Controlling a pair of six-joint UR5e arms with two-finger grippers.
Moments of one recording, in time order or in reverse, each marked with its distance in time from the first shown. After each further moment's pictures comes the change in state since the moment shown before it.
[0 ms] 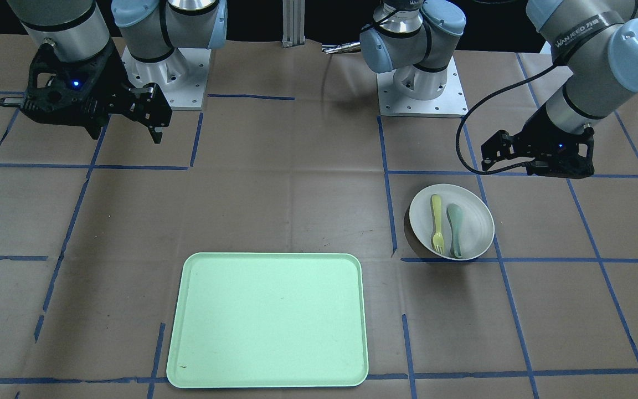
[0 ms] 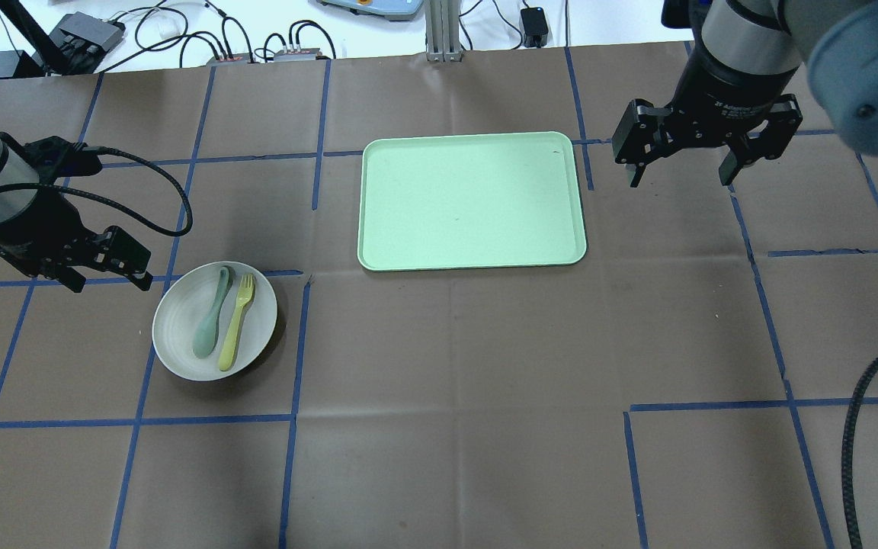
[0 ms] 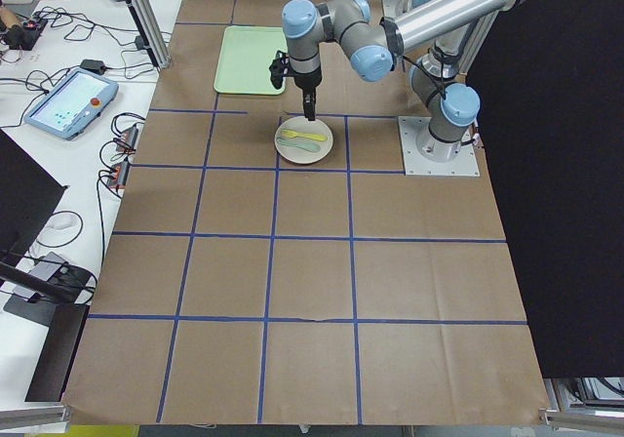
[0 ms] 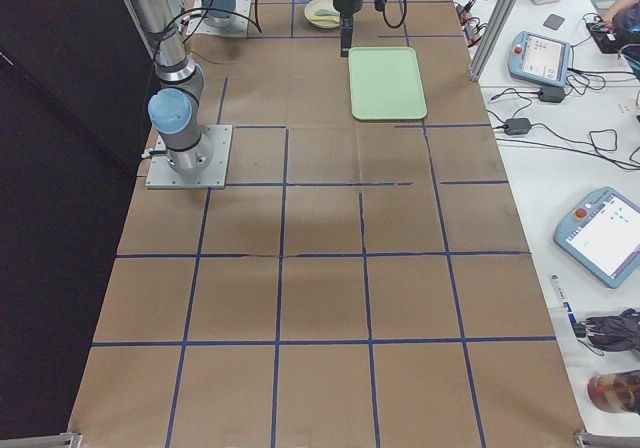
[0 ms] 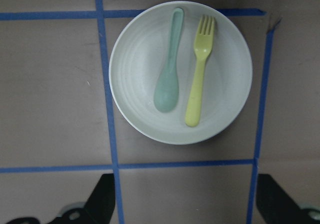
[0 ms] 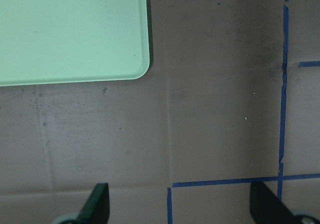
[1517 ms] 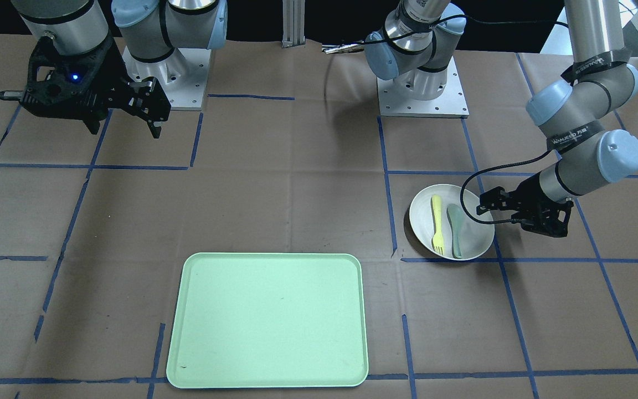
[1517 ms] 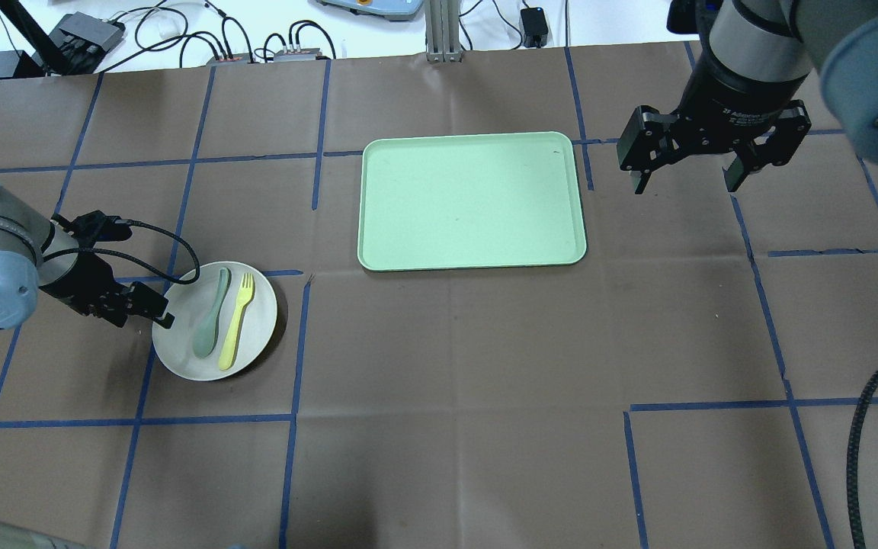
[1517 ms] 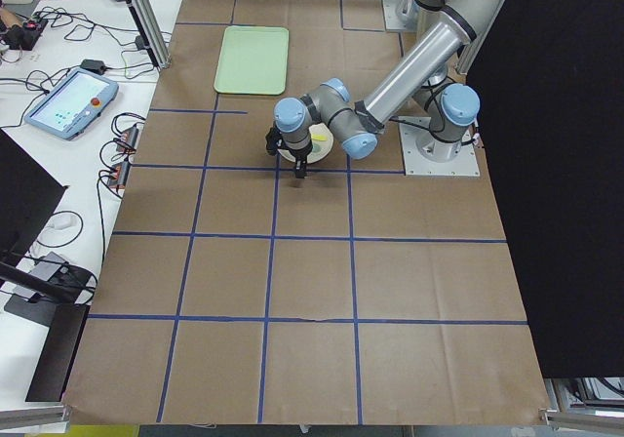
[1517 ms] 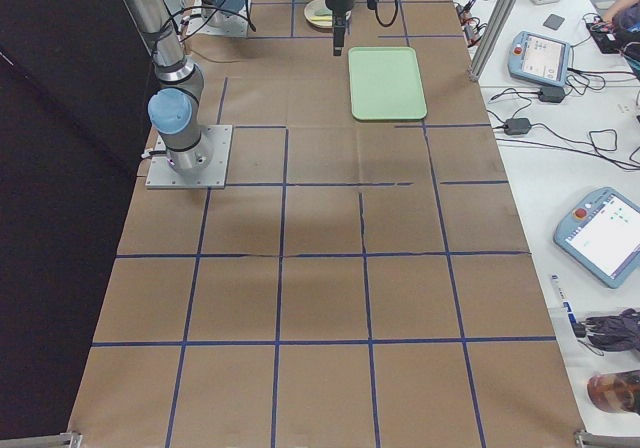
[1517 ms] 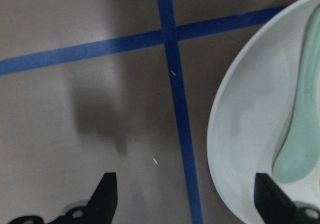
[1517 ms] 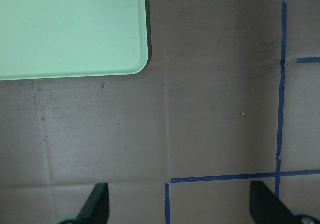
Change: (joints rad) left arm 0.133 -0.295 -0.122 0.298 -0.097 0.198; right arm -0.004 -0.013 0.007 0.006 -0.002 -0.009
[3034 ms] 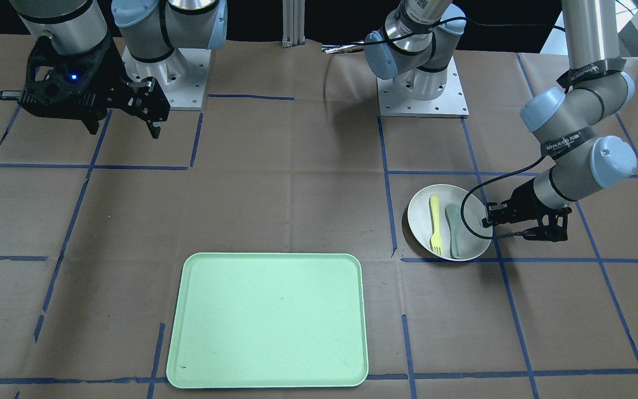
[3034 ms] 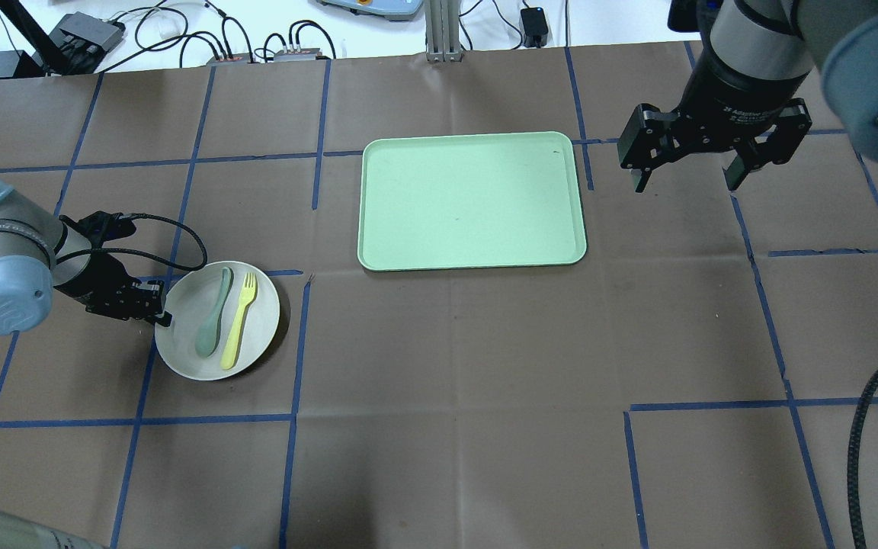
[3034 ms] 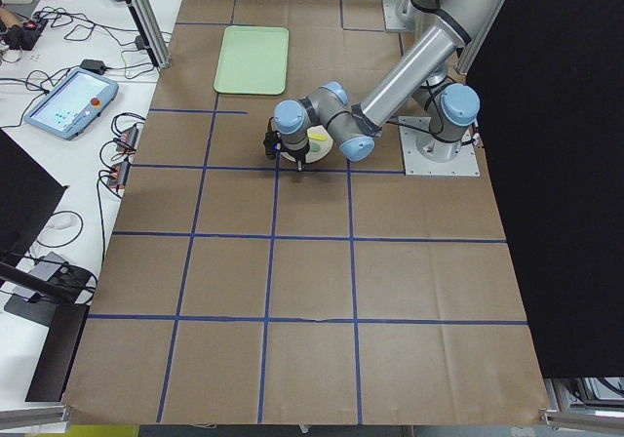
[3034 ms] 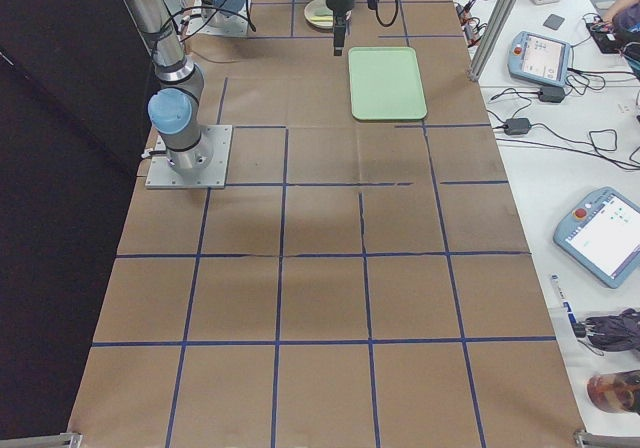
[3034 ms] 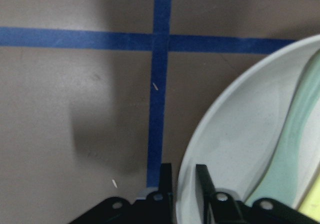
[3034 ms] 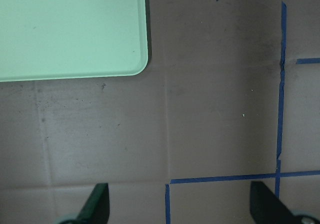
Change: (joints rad) left arm -0.013 -0.025 -0.005 0.052 -0.021 -0.178; right arm 0.000 0.001 -0.003 0.000 0.000 0.000
